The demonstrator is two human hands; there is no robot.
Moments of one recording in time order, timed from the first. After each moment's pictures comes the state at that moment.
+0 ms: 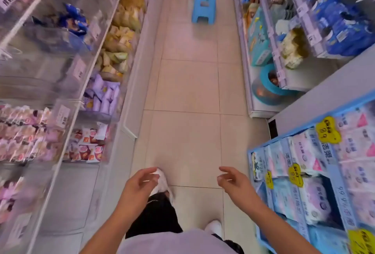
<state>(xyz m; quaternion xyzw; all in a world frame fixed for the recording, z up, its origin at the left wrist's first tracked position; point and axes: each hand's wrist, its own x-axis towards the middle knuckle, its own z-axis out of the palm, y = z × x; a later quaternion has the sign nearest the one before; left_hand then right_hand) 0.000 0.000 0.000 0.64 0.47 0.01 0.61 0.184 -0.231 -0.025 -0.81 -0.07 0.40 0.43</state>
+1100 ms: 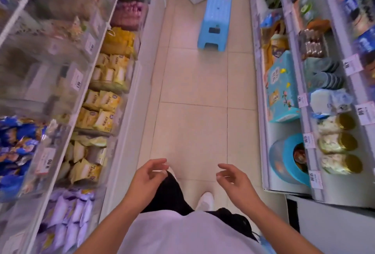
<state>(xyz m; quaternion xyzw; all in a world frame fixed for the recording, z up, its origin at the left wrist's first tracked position) 0.531 0.352 -0.013 0.66 0.45 -0.02 0.61 0.699 0.126 -0.030 -0.80 -0.07 0.43 0.42</state>
